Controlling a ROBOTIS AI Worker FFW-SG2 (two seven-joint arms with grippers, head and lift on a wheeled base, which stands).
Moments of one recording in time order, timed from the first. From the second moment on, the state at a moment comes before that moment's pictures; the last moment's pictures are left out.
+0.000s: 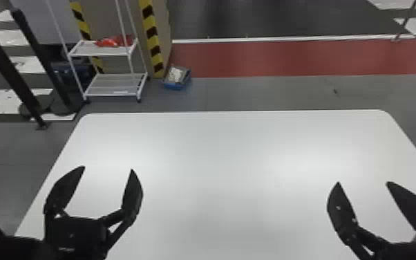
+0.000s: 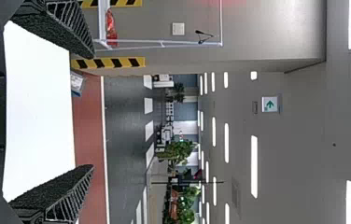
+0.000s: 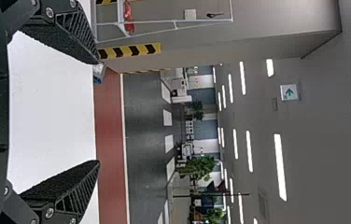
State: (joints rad) left arm 0.74 0.02 0.08 -2.20 0.03 -0.19 -0.07; right arm 0.82 0.00 0.00 -2.30 -0.08 -0.10 0.12
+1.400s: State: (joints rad) left arm 0.77 0.02 0.08 -2.23 0.03 -0.19 -0.07; right arm 0.84 0.00 -0.01 -2.31 -0.09 -0.10 0.12
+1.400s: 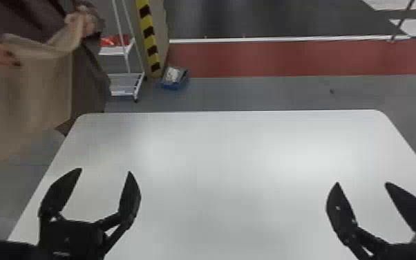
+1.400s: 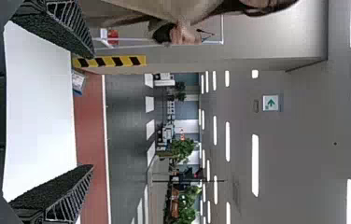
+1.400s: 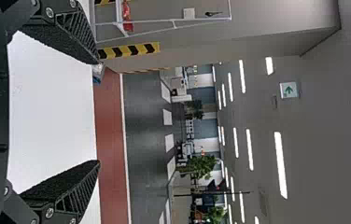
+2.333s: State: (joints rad) left arm 0.77 0.02 0.07 -2.22 0.03 -0.19 -0.07; right arm 0.84 0.00 -0.01 -2.31 -0.09 -0.10 0.12
